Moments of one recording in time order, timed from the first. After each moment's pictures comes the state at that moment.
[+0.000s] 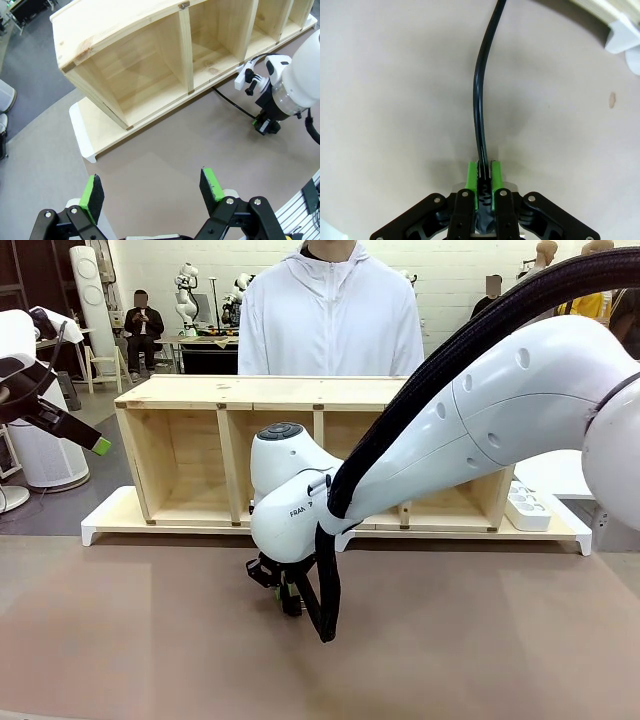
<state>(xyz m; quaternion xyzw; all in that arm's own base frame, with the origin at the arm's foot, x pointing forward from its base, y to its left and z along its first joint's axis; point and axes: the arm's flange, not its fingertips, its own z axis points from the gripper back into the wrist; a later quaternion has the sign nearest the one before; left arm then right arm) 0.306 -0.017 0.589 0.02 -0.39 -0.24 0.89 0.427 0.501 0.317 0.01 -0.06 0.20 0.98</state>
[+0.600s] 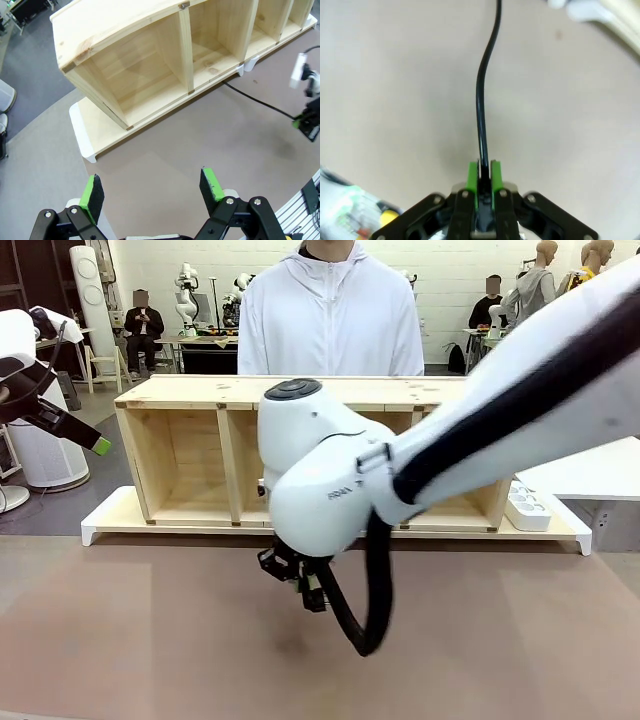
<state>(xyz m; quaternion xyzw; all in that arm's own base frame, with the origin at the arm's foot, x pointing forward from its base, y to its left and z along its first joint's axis) 0.306 -0.017 0.589 0.02 -0.39 -0.24 0.89 0.336 0.449 0.403 -0.01 -0.10 0.19 0.98</state>
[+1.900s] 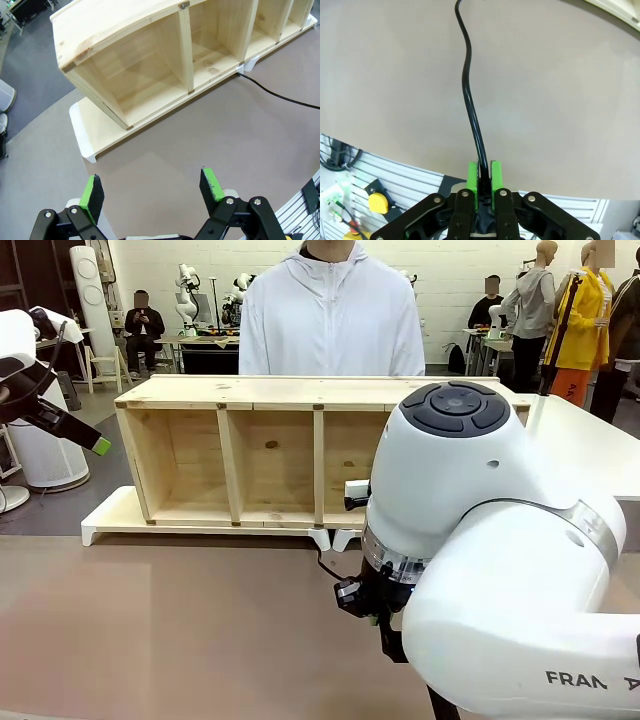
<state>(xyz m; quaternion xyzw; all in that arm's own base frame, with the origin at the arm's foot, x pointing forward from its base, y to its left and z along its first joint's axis) 0.306 -0.017 0.589 0.02 -0.39 -0.24 0.89 0.198 0.335 0.441 0.00 -0.20 0.12 0.97</state>
